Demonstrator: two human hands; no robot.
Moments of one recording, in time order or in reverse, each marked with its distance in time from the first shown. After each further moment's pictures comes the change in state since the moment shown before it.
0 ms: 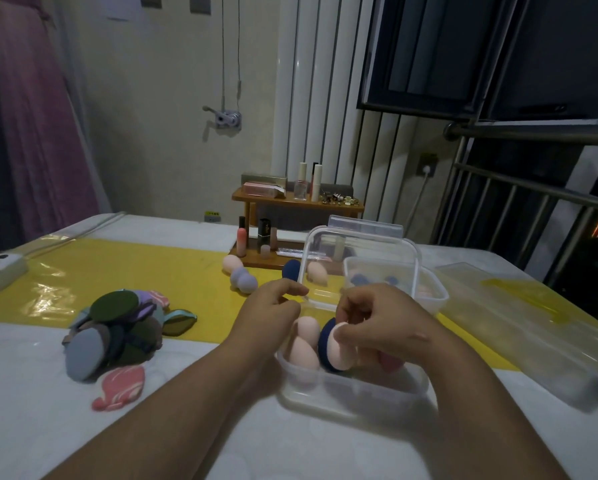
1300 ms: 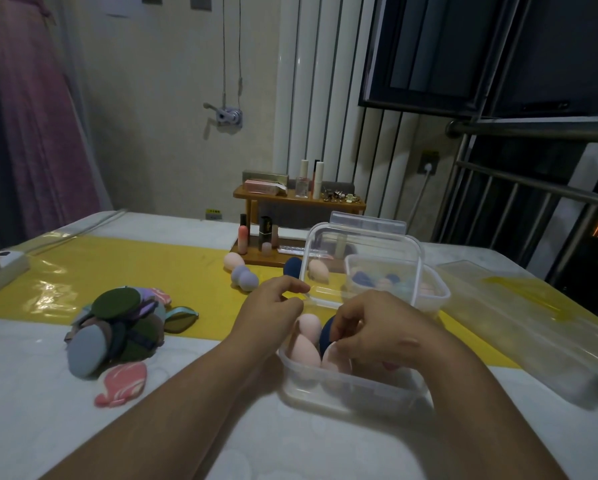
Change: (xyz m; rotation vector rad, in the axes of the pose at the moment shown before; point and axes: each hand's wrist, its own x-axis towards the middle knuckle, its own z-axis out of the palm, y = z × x) left_hand -0.004 0.004 0.000 0.030 0.021 -0.037; right_hand -0.005 -0.012 0.004 -0.189 -0.125 0.057
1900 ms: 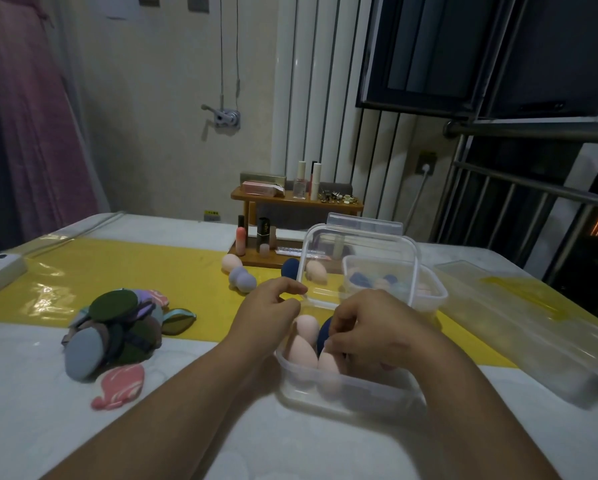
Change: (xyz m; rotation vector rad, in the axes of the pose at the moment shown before) left_hand -0.002 0.003 0.000 -0.035 -0.008 -0.004; right_hand 0.000 -0.004 0.001 -0.081 0.065 -0.009
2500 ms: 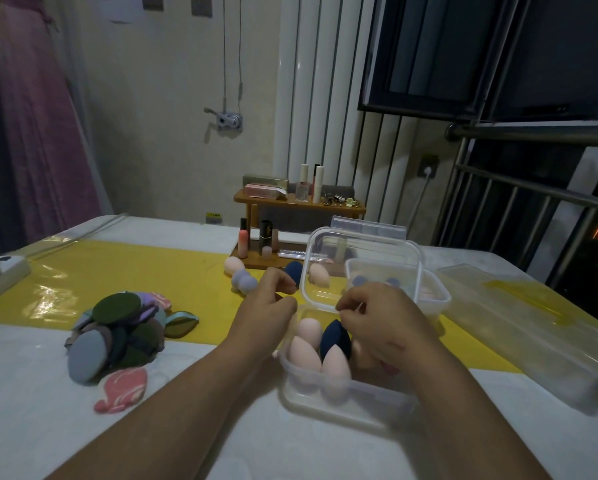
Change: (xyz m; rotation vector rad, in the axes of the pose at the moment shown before) left_hand 0.011 -0.012 -0.003 0.047 0.070 0.047; right_hand 0.016 0.013 0.012 0.071 0.277 0.052
